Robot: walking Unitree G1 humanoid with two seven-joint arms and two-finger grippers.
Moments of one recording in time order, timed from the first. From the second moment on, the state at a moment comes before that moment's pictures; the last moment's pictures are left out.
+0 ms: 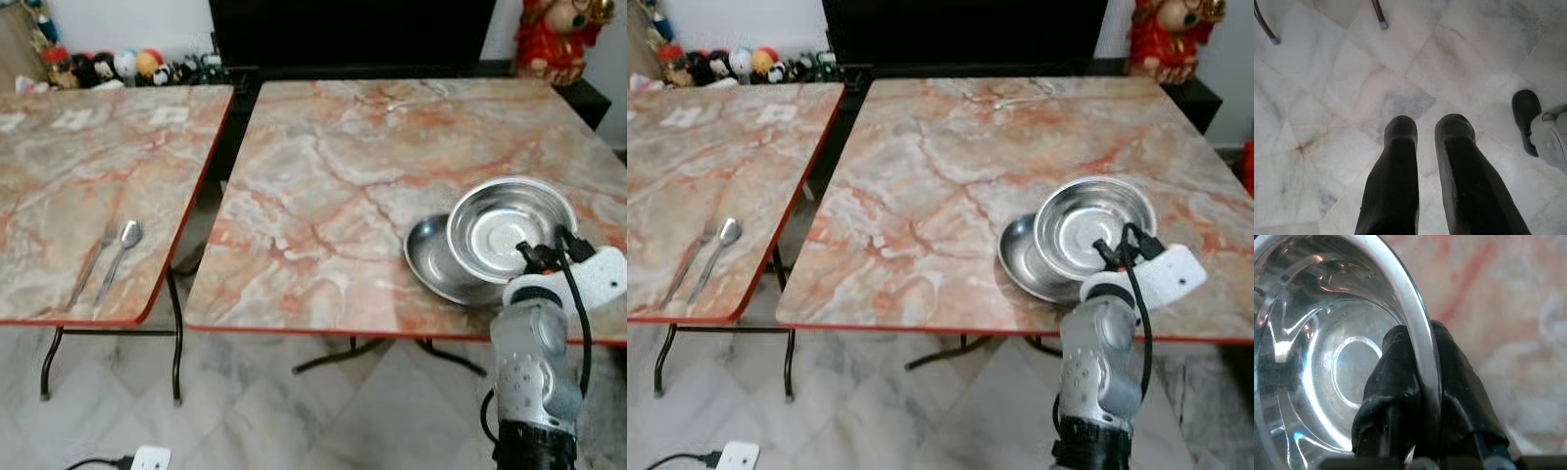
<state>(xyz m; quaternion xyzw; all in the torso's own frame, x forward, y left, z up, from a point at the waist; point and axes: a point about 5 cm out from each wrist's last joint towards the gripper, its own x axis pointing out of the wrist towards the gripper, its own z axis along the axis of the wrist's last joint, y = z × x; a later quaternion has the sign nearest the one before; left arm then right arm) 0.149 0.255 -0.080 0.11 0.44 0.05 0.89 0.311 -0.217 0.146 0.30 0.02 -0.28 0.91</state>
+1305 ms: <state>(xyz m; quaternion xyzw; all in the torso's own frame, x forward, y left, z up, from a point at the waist) 0.157 0.250 -0.078 0.11 0.43 0.05 0.90 0.347 -0.203 0.127 0.34 0.11 -0.29 0.89</state>
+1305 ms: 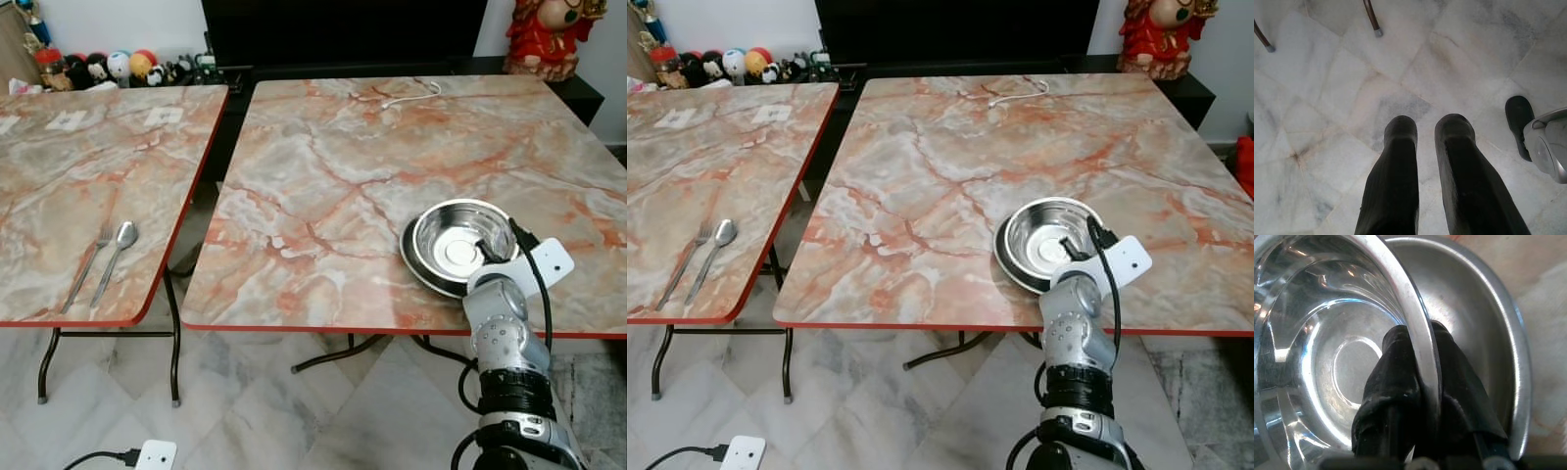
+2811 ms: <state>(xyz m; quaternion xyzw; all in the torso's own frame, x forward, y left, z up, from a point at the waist) 0.155 0.254 -0.078 0.12 0.43 0.06 0.89 0.350 -0.195 0.133 0.35 0.10 -0.29 0.88</state>
